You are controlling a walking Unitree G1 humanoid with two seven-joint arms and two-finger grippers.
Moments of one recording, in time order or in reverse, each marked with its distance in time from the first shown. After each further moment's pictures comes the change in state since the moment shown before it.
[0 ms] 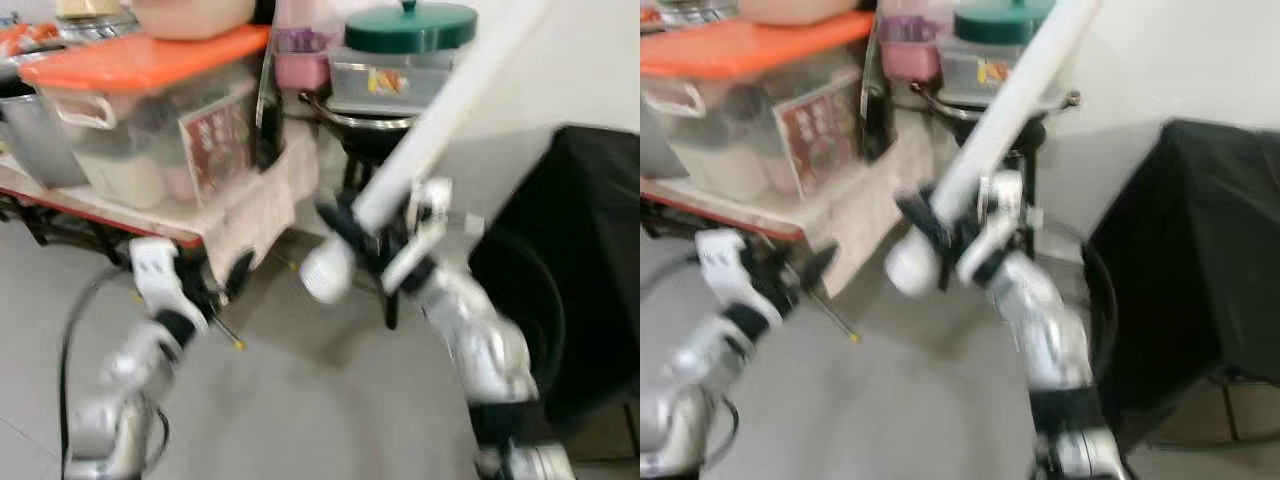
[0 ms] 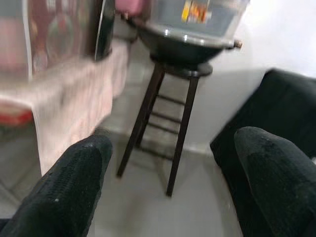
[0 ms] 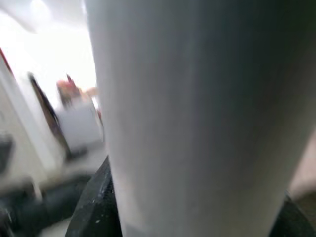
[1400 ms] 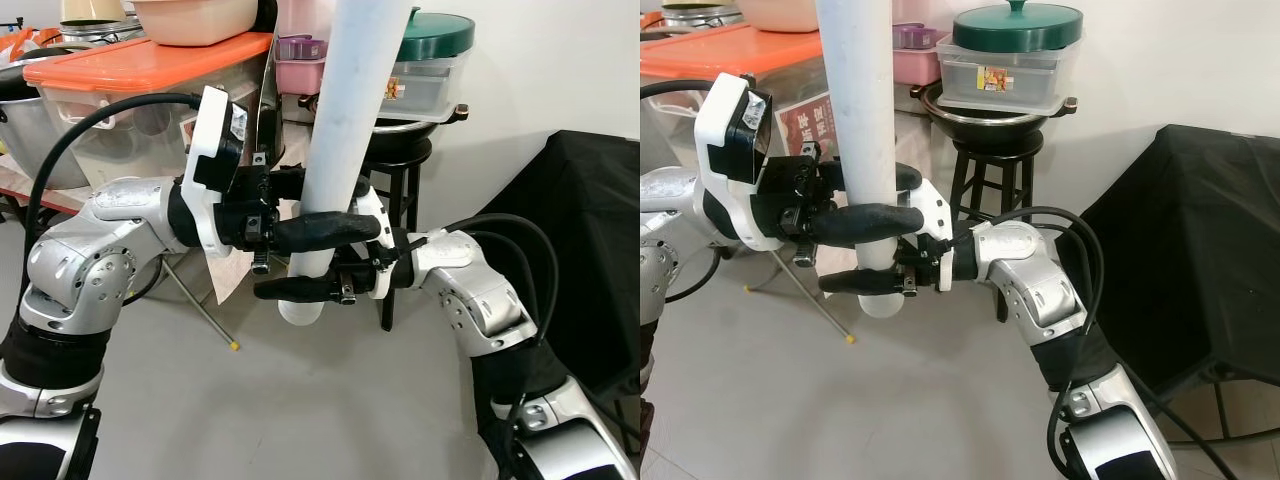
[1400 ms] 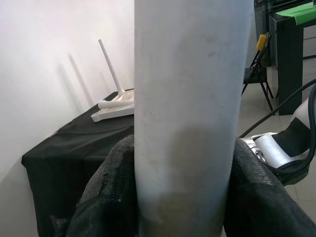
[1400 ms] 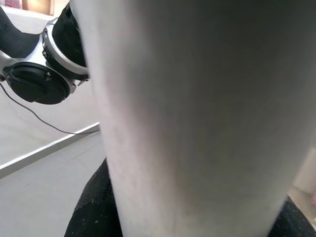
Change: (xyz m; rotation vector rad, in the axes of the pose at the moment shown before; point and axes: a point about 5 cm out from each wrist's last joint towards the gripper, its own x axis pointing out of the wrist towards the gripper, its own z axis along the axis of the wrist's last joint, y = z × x) left arm 0.022 -0.102 0.154 0.401 -0.184 -1.278; right arm 0.032 0.049 0.064 -0.460 0.105 0.817
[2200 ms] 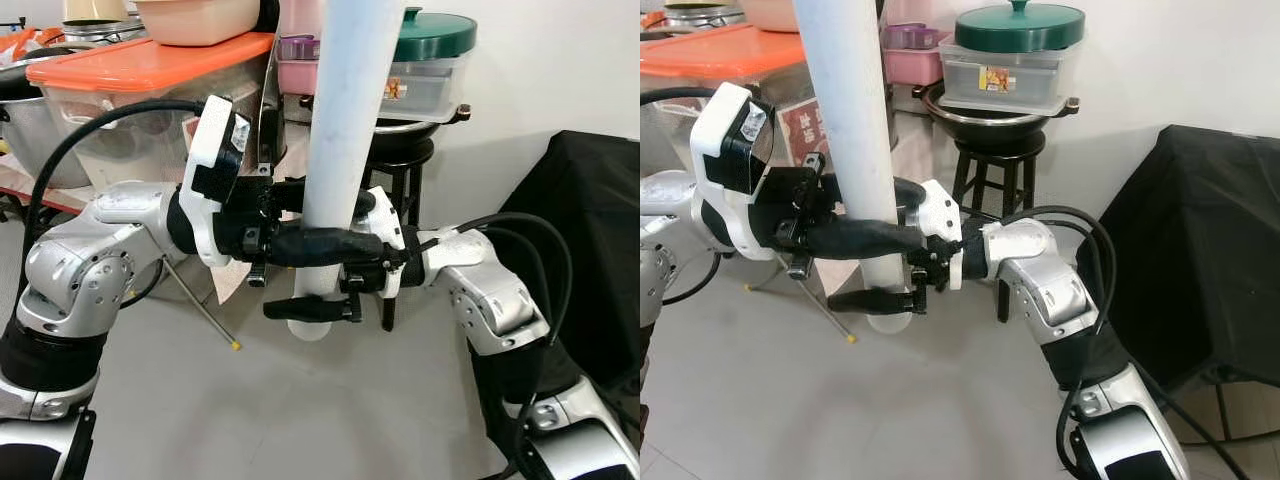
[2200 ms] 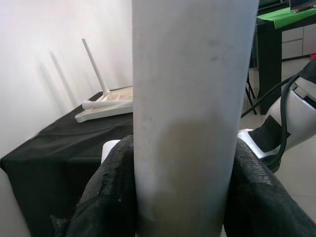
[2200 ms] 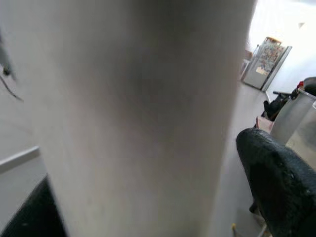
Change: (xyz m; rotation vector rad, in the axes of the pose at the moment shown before) left arm 0.001 -0.003 0.000 -0.026 -0.006 -0.034; right arm -0.005 0.000 0.003 -0.016 0.011 0.009
